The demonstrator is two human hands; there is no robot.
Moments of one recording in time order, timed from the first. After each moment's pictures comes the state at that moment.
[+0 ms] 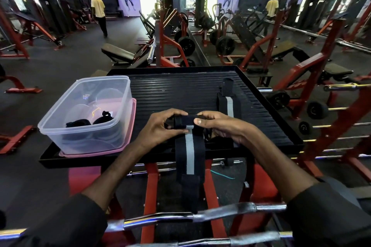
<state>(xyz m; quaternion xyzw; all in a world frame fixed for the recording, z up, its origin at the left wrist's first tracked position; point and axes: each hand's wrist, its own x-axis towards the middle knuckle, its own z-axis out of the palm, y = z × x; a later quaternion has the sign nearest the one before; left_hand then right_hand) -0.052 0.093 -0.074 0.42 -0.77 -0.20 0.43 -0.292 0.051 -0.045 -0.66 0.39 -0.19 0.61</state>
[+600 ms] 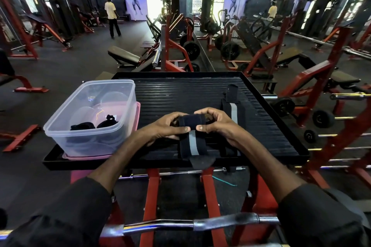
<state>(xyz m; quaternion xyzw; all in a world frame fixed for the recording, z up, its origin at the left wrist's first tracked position) -0.045 0.059 -0.068 0.49 -0.62 -0.51 0.32 -0.281 0.022 -0.068 -0.67 0.37 -0.34 0.54</state>
